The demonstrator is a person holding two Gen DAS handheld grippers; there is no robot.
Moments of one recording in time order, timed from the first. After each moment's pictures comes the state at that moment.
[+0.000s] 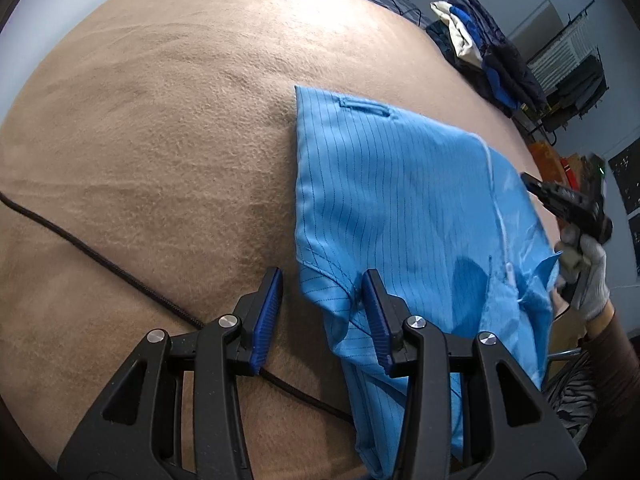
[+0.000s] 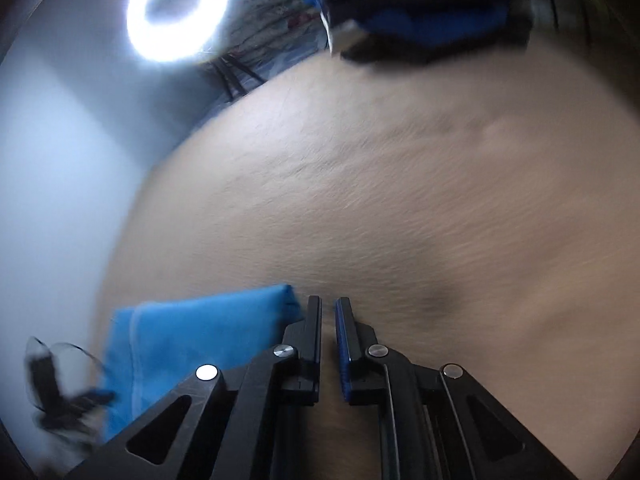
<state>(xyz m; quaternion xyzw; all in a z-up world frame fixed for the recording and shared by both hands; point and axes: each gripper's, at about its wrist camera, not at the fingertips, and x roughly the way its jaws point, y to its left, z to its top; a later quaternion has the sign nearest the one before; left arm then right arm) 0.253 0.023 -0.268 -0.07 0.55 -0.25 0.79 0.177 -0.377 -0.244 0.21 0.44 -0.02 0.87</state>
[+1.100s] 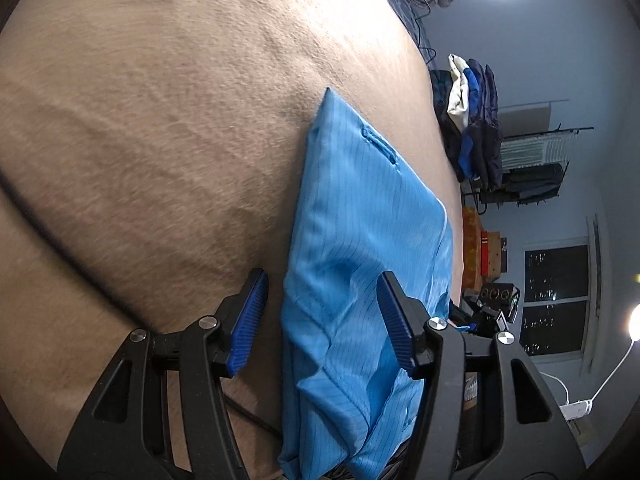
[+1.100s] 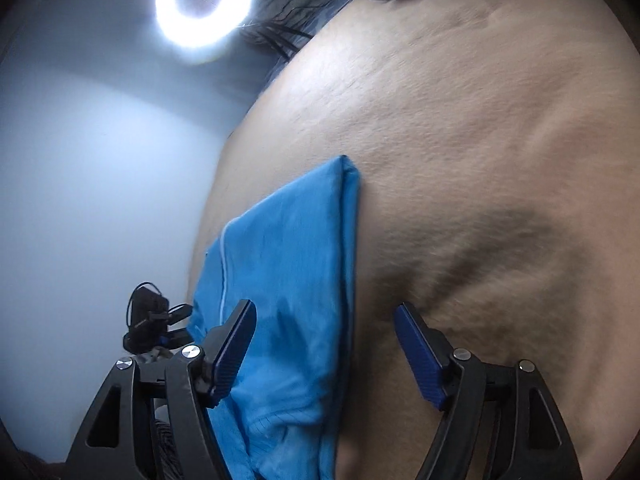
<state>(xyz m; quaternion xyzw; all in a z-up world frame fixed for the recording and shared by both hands) 0.290 0.059 -0.297 -0.30 0.60 -0.29 0.68 0.122 -0.394 -0.274 0.35 0.46 0.16 0.80</state>
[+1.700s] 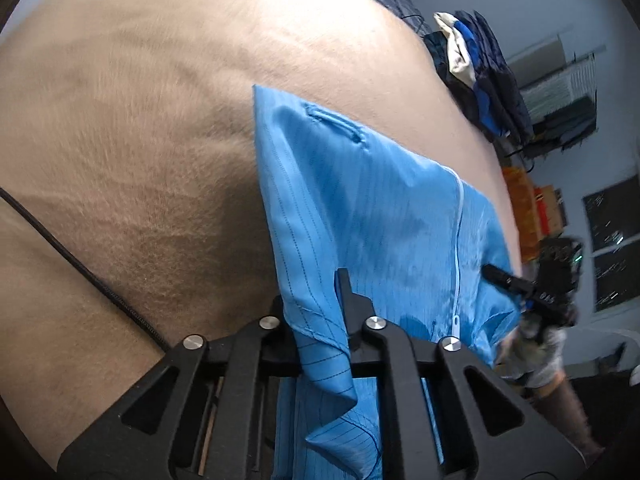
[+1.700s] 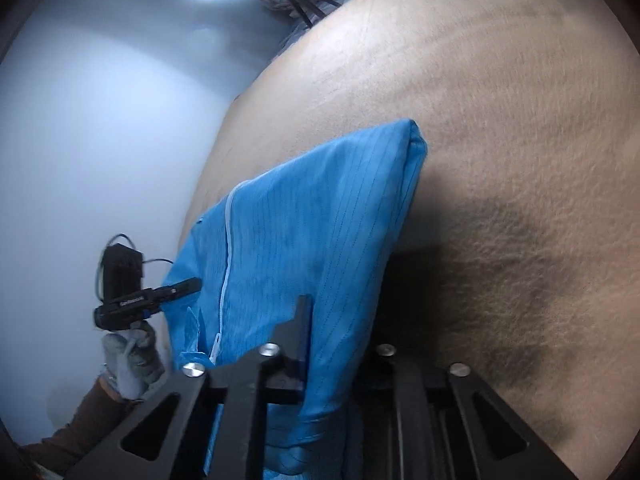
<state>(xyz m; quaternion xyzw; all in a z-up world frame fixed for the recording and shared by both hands) 0.273 -0.003 -0.262 -0.14 0.58 -0.27 0.76 0.137 -0.334 -0.267 0.28 0.50 0.17 0.80</state>
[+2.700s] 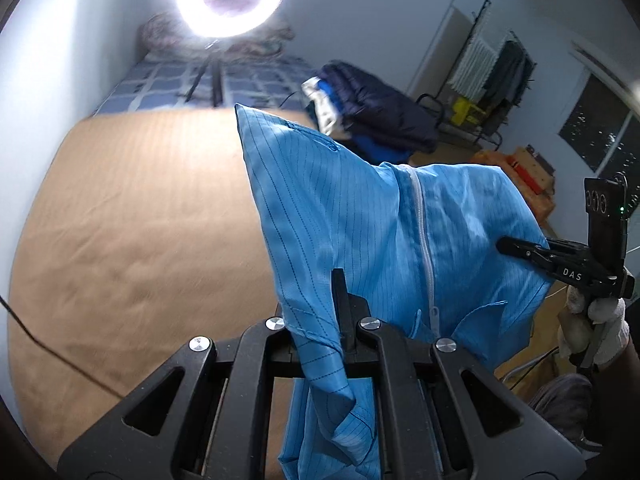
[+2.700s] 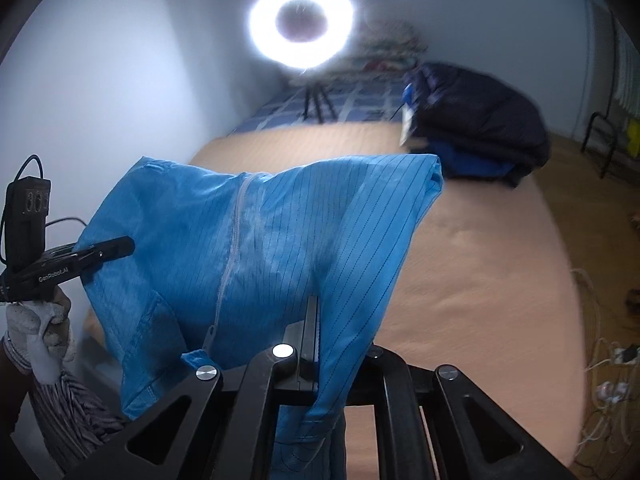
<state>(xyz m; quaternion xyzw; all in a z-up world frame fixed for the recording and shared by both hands) 0.213 -0.109 -0.091 -0.02 0.40 -0.35 0.84 0.068 -0.306 -0.076 0.04 0.42 0.01 0.91</state>
